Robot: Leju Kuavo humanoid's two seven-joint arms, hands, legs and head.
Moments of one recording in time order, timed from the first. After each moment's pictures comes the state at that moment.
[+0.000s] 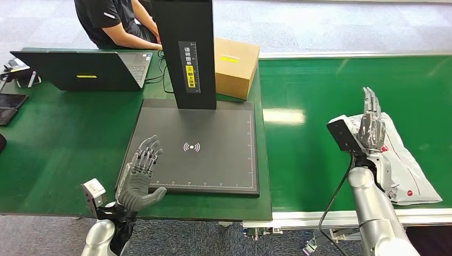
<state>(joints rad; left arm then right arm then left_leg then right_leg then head) -0.06 -0.13 -0.02 -1.18 -0.16 -0.39 -0.60 -0.51 -0.19 -0.14 -1.02 0.74 -0.43 -0.38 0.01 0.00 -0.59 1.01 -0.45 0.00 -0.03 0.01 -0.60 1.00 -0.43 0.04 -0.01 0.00</state>
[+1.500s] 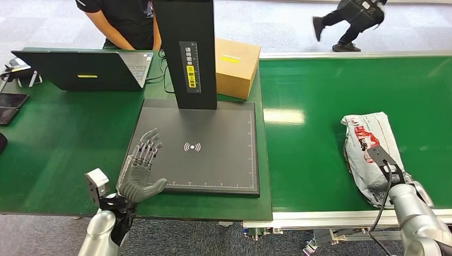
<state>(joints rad) -0.13 -0.13 0.00 -1.13 -0.18 -0.38 -0.58 -0.67 -0.41 -0.36 -0.36 0.90 0.04 0.23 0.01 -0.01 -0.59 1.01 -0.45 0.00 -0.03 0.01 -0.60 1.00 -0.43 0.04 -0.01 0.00</state>
